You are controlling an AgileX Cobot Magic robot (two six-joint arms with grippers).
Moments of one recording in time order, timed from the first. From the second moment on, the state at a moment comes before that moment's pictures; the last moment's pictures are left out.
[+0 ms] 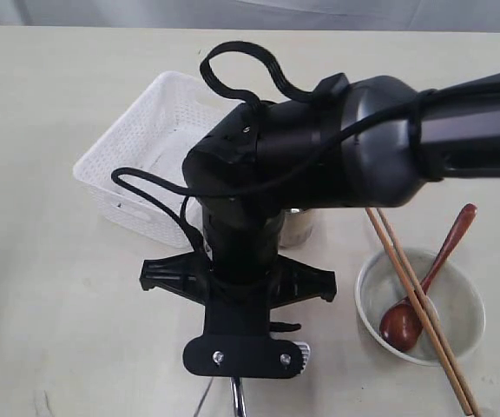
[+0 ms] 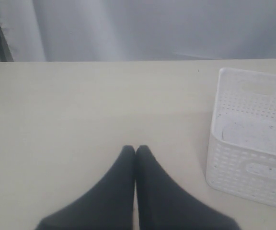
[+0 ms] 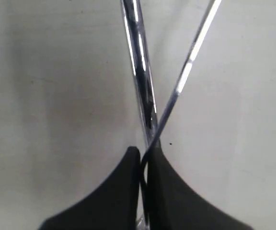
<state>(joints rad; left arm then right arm) -0.12 0.00 0.00 0.07 0.33 -0.11 1.06 1.84 -1.11 0.06 0.88 -2.12</state>
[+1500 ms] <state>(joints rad) -0.12 0.00 0.00 0.07 0.33 -0.11 1.06 1.91 -1.11 -0.01 0.79 -2.09</state>
